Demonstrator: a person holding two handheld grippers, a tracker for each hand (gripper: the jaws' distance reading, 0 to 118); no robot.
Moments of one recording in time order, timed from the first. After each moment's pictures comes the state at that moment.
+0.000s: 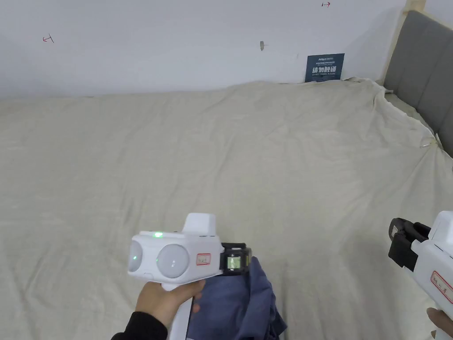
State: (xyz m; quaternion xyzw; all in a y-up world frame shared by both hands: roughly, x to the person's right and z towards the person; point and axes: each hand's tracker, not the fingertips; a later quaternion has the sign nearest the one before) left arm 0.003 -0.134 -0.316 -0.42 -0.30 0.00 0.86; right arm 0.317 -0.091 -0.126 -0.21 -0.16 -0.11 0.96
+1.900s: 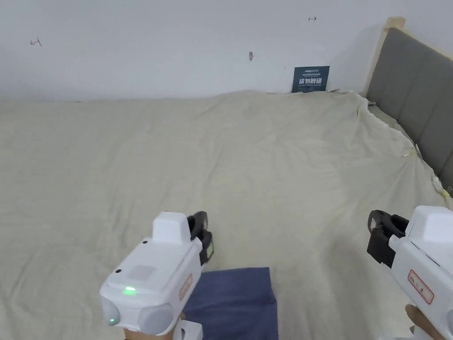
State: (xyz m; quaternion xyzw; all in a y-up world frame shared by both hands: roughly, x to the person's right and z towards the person) left arm -0.024 -0.117 -0.280 -0.15 -0.27 0.03 0.95; right arm 0.287 -0.065 -0.124 -0.17 -0.15 -0.07 0.97
